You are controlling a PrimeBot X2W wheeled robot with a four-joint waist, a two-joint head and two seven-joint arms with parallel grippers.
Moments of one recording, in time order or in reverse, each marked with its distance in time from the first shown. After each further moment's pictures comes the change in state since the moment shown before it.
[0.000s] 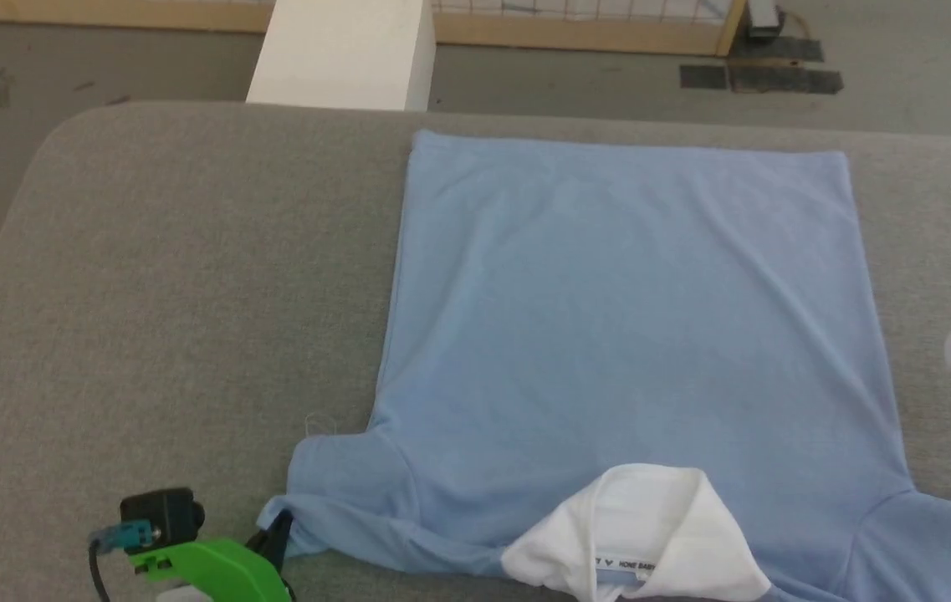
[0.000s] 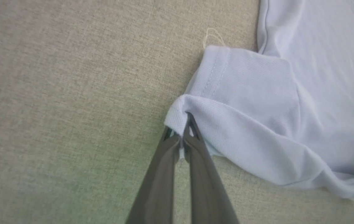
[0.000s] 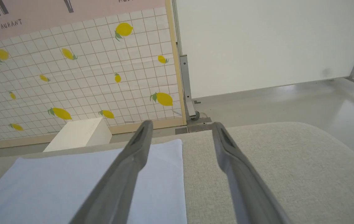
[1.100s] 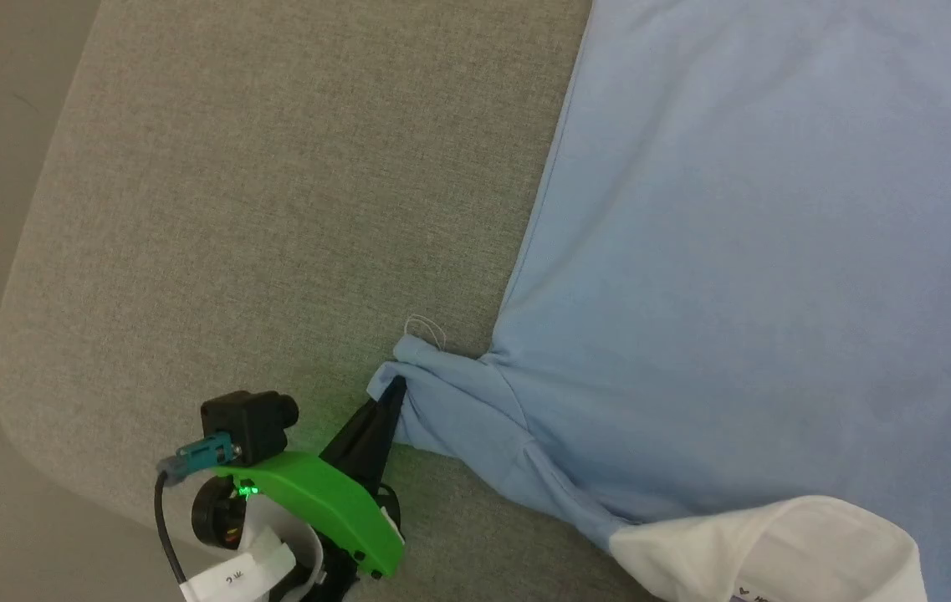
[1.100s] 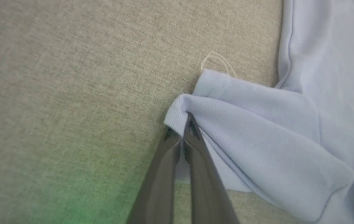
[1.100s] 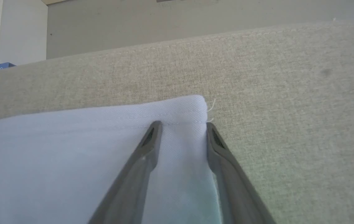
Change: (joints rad) left arm -0.180 -0.110 -0.123 -0.064 0.032 -0.078 -0.117; right arm -0.588 -0.200 -0.262 0.199 -0.302 0.000 0.804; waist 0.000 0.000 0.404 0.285
